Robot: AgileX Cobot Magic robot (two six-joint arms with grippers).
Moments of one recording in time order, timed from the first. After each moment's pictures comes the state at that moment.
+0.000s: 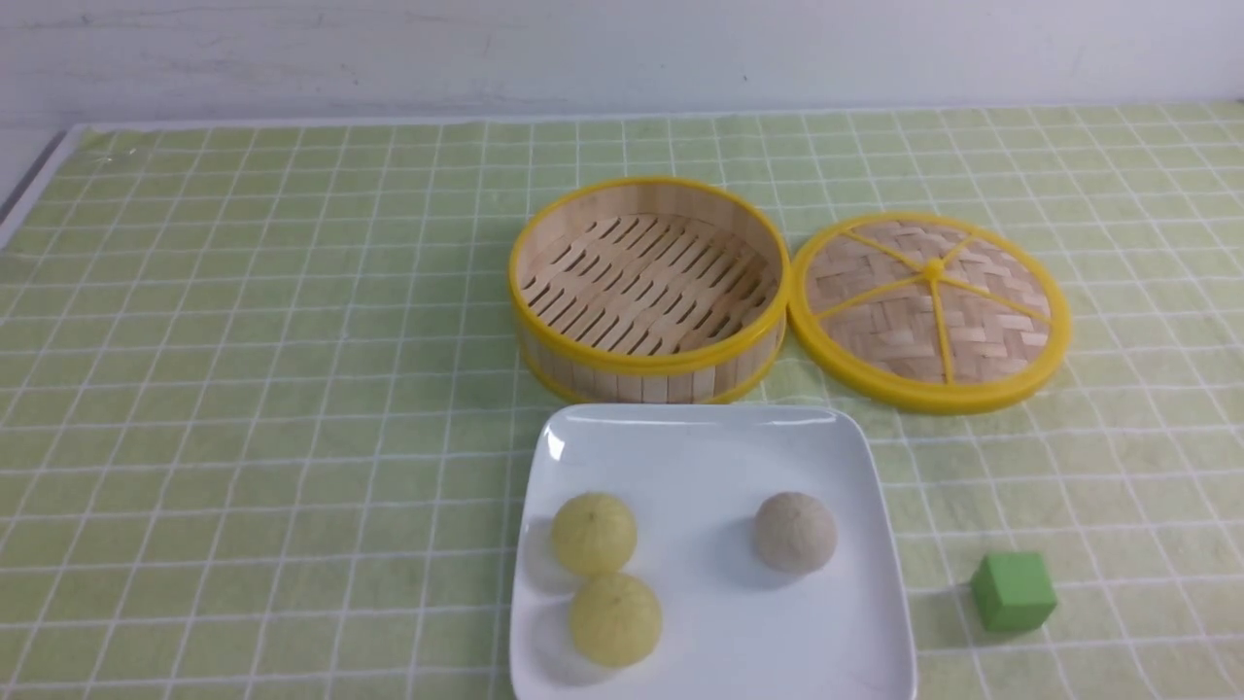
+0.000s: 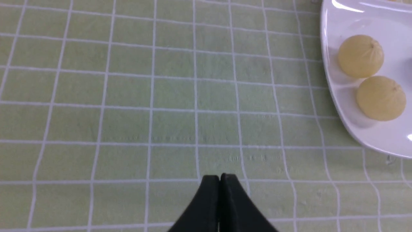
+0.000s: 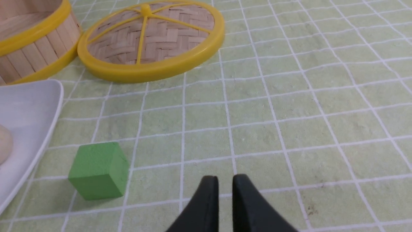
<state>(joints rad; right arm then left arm) 0.01 -0.01 0.02 0.02 0.40 0.13 -0.48 0.16 -0.50 0.20 1.10 -0.51</state>
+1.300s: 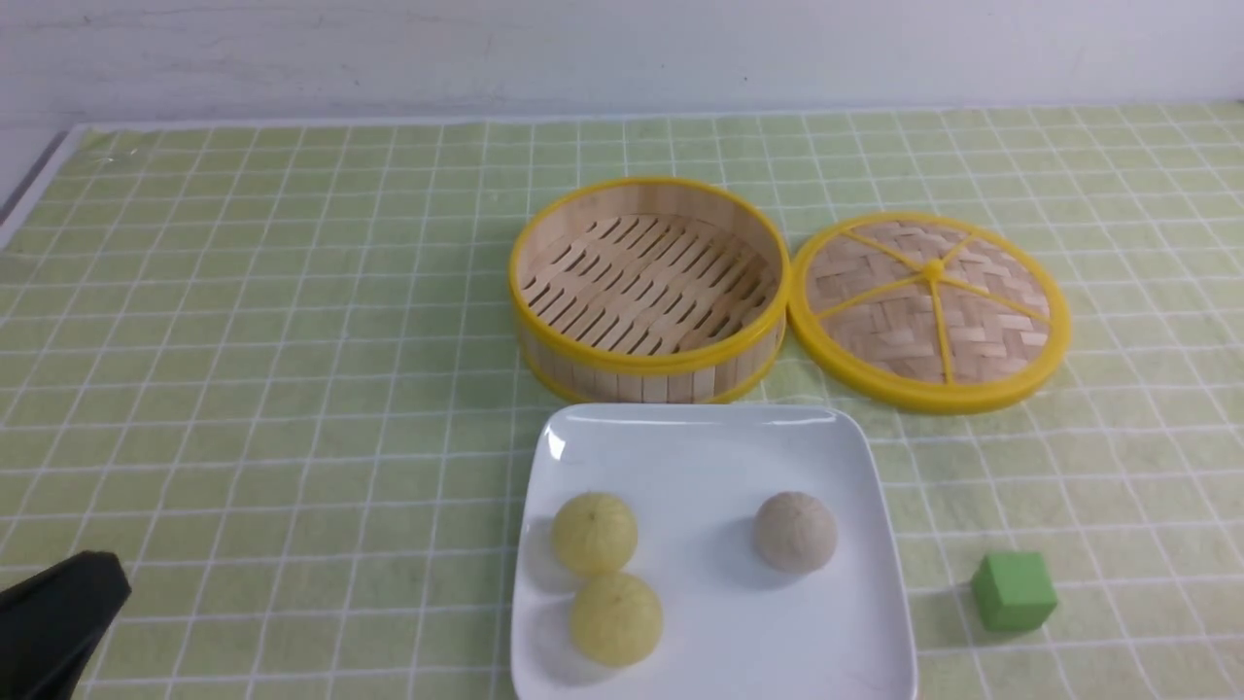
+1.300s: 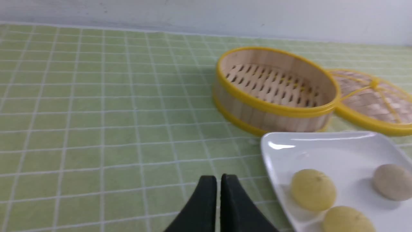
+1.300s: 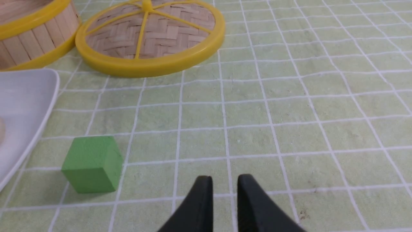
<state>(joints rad) 0.01 -0.01 0.02 0.01 0.40 0.09 -0.37 0.18 -0.26 0.21 0.39 -0.34</state>
